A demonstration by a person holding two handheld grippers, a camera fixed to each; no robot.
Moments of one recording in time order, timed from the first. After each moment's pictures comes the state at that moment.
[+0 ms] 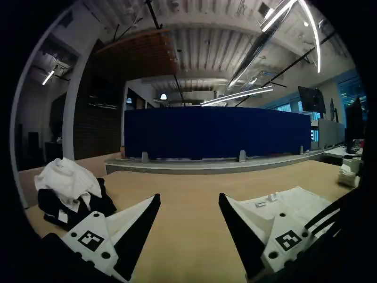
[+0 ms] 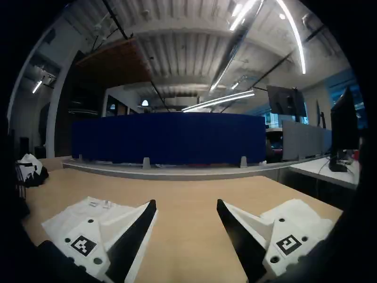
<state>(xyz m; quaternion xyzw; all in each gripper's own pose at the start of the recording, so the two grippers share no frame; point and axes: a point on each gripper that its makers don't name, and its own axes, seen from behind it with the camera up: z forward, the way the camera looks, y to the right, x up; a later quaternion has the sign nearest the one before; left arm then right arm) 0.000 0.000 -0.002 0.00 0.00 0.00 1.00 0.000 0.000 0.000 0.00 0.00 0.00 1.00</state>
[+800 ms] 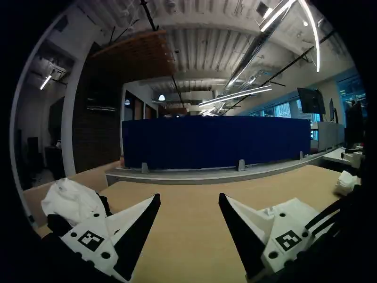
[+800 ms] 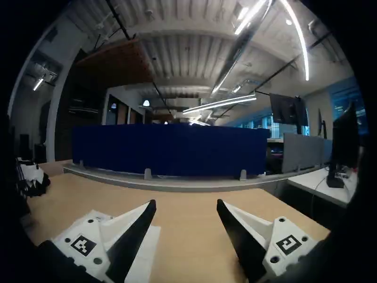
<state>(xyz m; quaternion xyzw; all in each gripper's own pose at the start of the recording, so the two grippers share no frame) 0.077 0.001 0.004 0.00 0.00 0.01 1.00 0.088 -0.009 -0.001 0.00 0.00 -0.02 1.00</state>
